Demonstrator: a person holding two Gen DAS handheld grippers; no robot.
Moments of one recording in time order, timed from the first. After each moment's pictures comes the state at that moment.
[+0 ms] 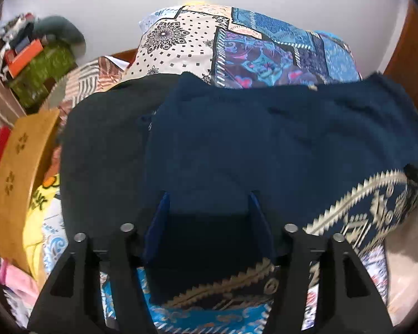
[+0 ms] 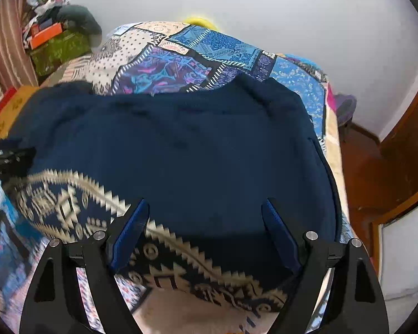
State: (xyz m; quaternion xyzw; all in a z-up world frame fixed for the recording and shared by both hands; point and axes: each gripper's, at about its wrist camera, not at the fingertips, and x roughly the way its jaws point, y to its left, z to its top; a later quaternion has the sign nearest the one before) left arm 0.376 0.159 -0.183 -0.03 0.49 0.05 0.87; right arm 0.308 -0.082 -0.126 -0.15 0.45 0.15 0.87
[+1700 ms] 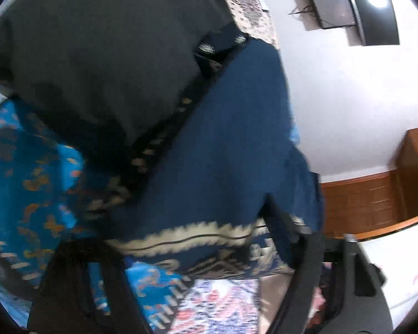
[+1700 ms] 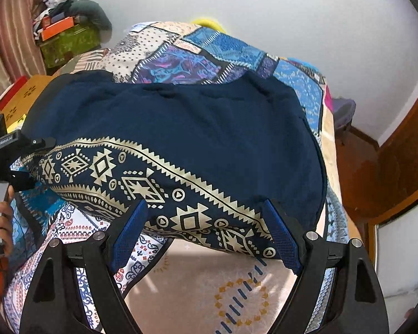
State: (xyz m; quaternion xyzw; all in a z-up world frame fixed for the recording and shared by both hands) left arm 0.319 0.217 -0.270 -0.54 0.39 -0.06 0.74; right arm 0.263 -0.083 -0.109 -0.15 0.46 0.16 0.86
